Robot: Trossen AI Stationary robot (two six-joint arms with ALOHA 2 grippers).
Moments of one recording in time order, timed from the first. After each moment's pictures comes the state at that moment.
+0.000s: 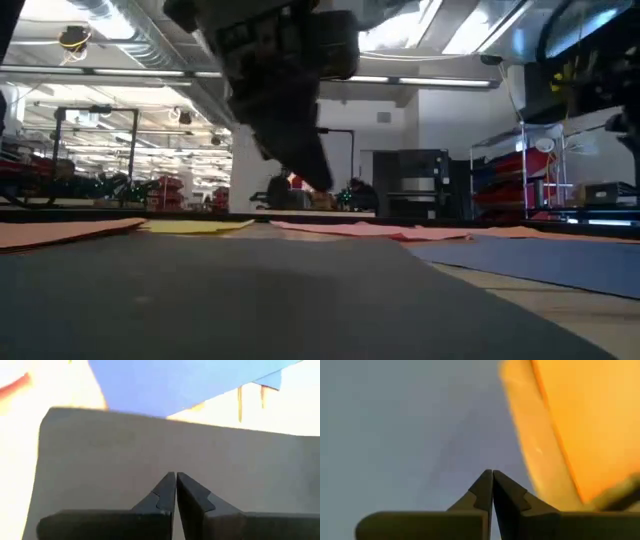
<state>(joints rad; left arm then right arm) -0.25 1.91 1.26 -0.30 0.01 -0.30 0.60 1.27 0.65 -1.05 0.25 1.11</state>
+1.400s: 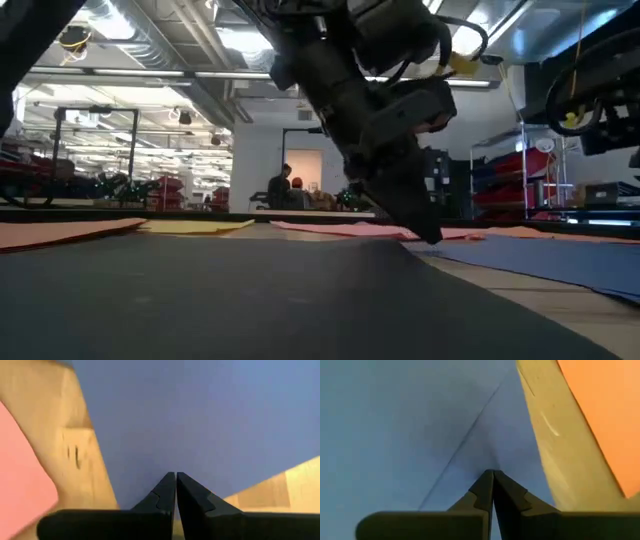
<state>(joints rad) -0.11 2.20 1.56 -0.28 0.03 -0.13 0.60 1.27 0.46 -0.83 0.20 1.22</state>
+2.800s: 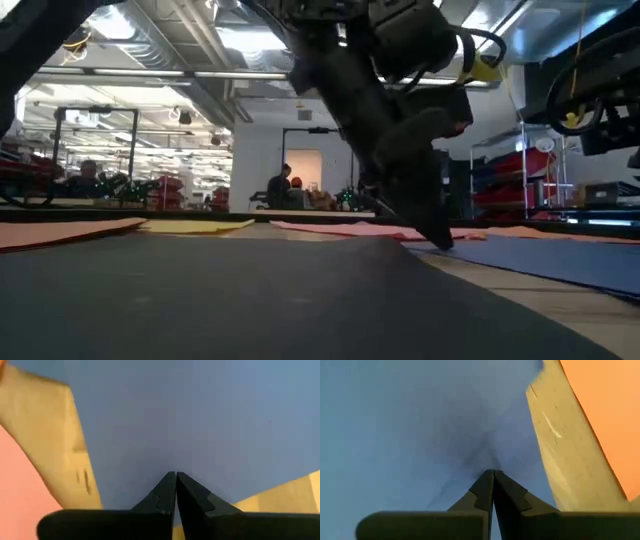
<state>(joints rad) -0.08 2.28 1.67 -0.34 0.02 -0.02 0.60 1.27 0.46 -0.82 0.20 1.20</state>
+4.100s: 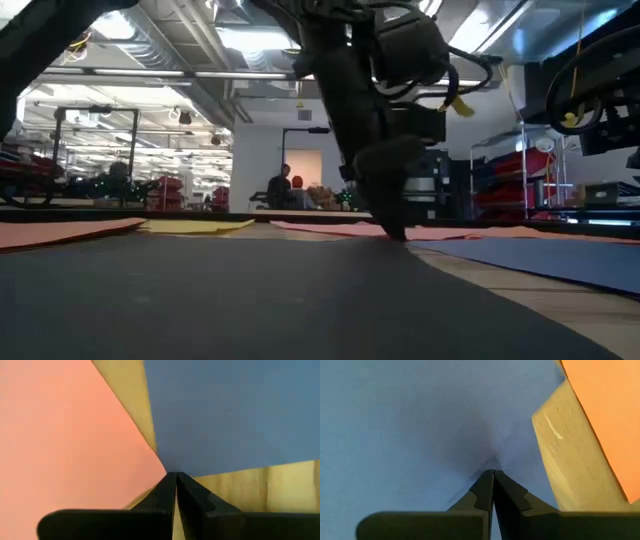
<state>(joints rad) -0.03 2.28 1.76 -0.59 -0.13 -0.01 0.60 1.27 0.46 -0.81 0.20 1.20</state>
